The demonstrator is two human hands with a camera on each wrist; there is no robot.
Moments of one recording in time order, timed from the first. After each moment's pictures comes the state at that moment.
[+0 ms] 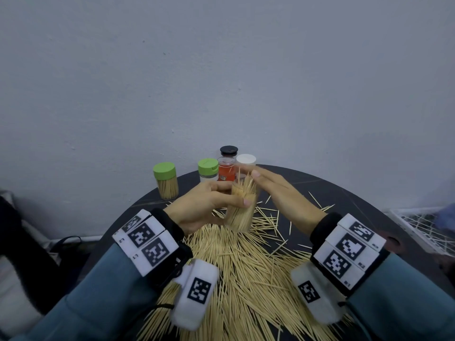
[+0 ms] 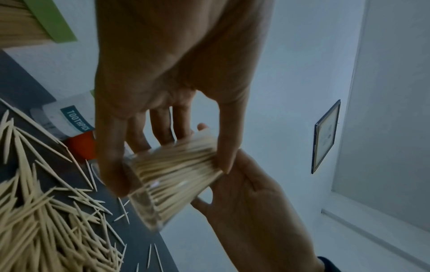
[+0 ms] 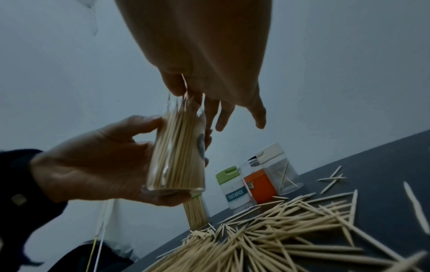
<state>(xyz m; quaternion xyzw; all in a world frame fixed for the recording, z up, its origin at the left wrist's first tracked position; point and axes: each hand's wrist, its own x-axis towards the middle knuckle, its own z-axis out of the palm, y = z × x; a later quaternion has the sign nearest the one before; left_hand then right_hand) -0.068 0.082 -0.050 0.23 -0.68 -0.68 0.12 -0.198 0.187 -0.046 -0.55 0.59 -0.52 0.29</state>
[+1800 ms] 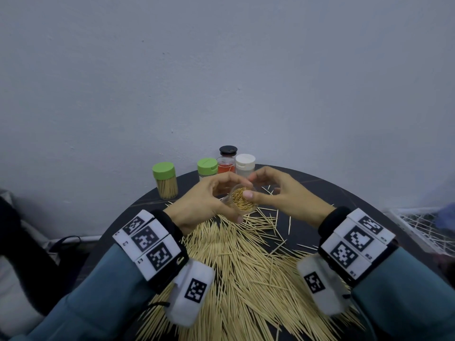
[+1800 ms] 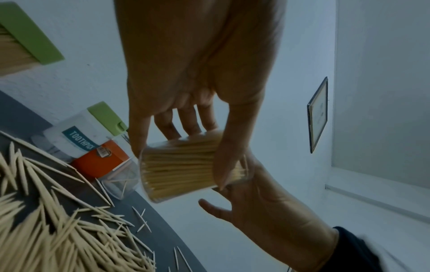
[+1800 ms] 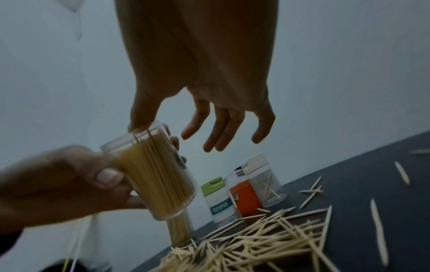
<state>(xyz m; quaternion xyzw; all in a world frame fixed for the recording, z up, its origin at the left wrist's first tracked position) -0.063 0.081 -0.050 0.16 -0.76 -0.60 0.18 -0.220 0.187 -0.051 -0.56 0.66 -0.43 0.24</state>
